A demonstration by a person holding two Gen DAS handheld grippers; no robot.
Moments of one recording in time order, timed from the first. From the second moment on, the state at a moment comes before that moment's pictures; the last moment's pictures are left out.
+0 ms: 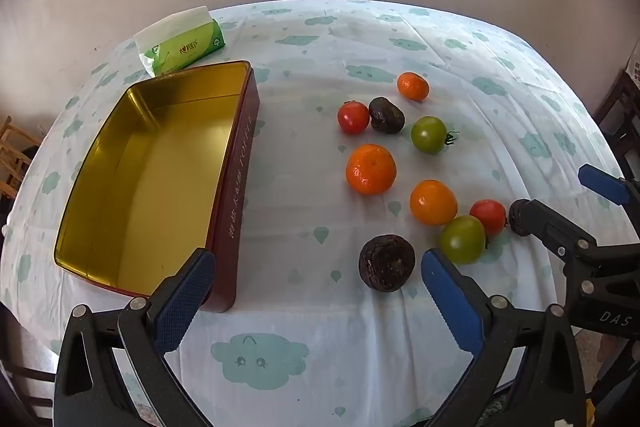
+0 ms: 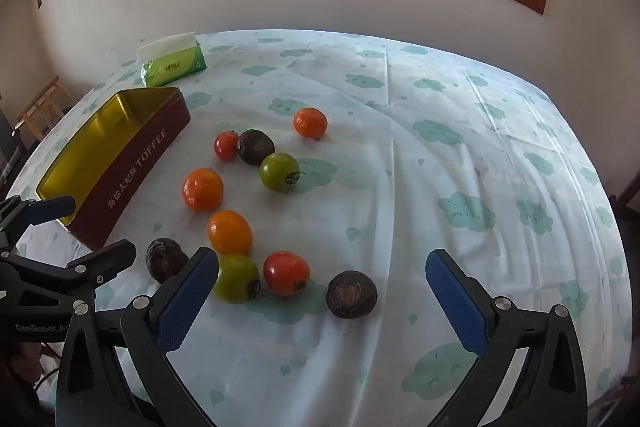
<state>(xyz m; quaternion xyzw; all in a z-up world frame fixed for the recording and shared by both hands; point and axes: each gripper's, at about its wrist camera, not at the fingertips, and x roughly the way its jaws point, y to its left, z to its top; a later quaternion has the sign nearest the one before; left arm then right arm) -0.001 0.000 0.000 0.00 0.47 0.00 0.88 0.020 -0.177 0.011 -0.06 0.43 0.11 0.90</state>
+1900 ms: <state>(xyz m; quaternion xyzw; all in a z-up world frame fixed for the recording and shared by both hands) -0.006 -0.007 -0.012 0.00 0.47 0.02 0.88 0.015 -0.182 -0.009 -0.05 0.44 0.11 0.89</state>
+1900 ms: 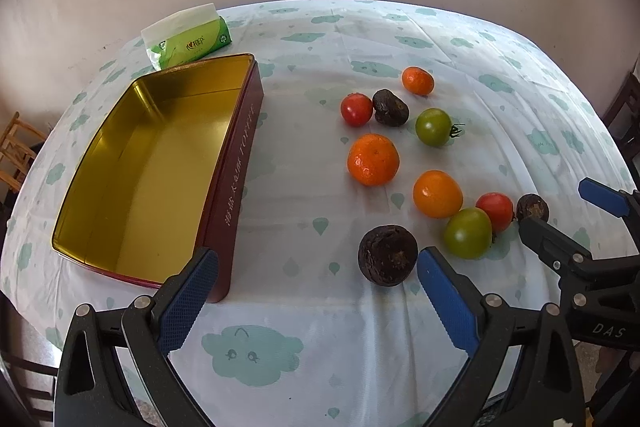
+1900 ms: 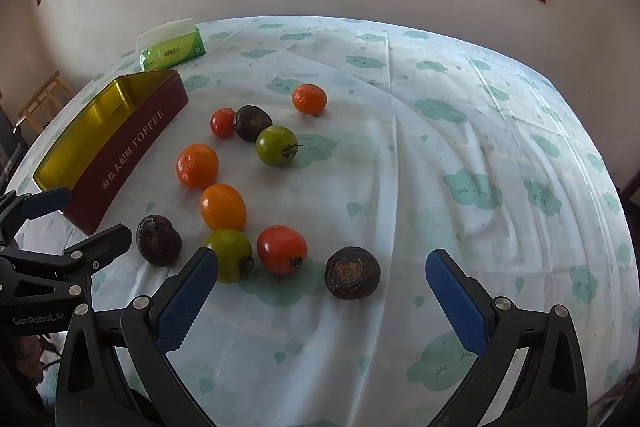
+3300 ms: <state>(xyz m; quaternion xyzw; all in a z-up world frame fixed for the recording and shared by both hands) -0.012 -0.022 -0.015 0.00 0.48 -0.02 0.88 0.008 -0.199 -0.023 -0.05 0.45 0.10 0.88</state>
